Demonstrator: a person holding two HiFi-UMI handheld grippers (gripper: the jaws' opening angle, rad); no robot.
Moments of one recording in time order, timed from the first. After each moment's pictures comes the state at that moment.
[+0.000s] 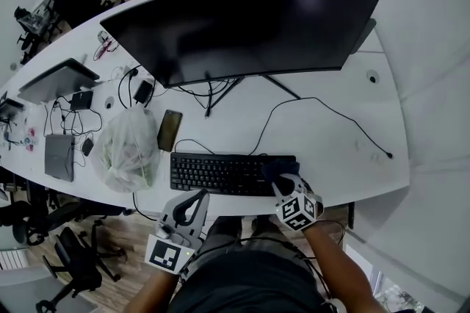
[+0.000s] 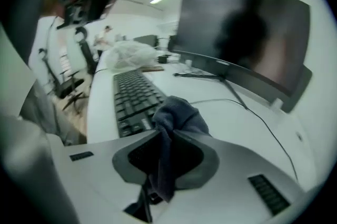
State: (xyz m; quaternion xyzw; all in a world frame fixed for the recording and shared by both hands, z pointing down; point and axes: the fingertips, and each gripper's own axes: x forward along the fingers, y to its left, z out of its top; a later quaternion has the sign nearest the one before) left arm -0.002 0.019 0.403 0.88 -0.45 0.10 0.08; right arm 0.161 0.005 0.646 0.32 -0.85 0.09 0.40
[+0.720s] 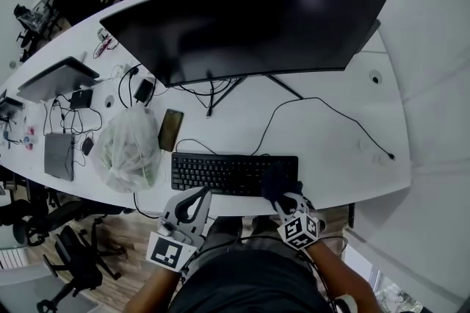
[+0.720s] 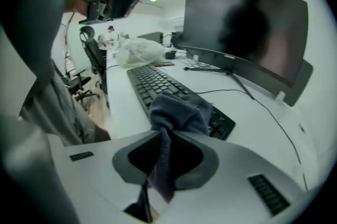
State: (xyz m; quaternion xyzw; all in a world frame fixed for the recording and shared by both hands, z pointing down) left arm -0.004 0.008 0.405 0.88 -0.45 0.10 0.09; right arm 0.164 0.062 0.649 0.31 -0.85 0.12 0.41
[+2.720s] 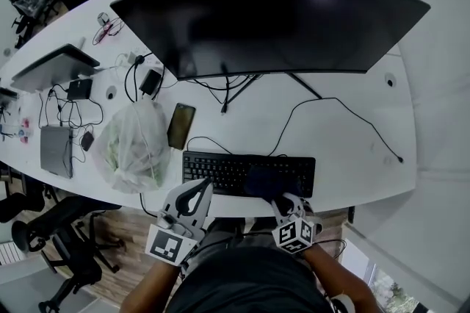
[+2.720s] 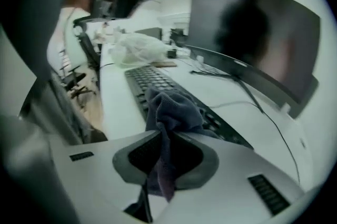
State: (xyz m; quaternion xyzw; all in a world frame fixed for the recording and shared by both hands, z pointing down) left arm -0.060 -0.026 0.422 0.88 -0.45 0.09 0.12; right arm 0.101 0.054 0.647 0.30 -0.84 0.08 0.45
